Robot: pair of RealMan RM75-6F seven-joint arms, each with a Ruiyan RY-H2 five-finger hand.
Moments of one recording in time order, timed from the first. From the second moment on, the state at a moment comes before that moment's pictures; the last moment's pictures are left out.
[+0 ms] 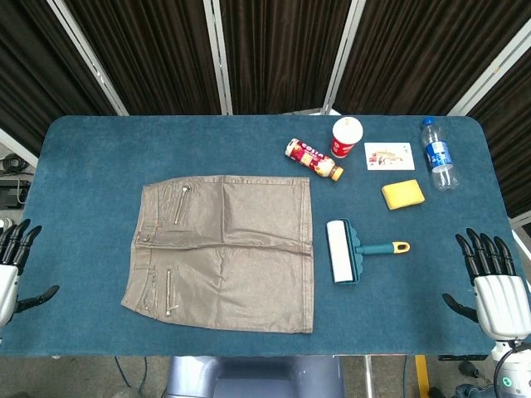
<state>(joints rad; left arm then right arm) -0.07 -1.10 -0.04 -1.63 1.54 1.55 0.05 0.06 -1.13 0.07 -1.63 -1.59 1.59 -0.15</state>
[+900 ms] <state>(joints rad) -0.10 -1.13 -0.06 -1.63 1.47 1.50 0.11 0.36 -1.34 0.08 -1.29 -1.48 1.06 -0.02</state>
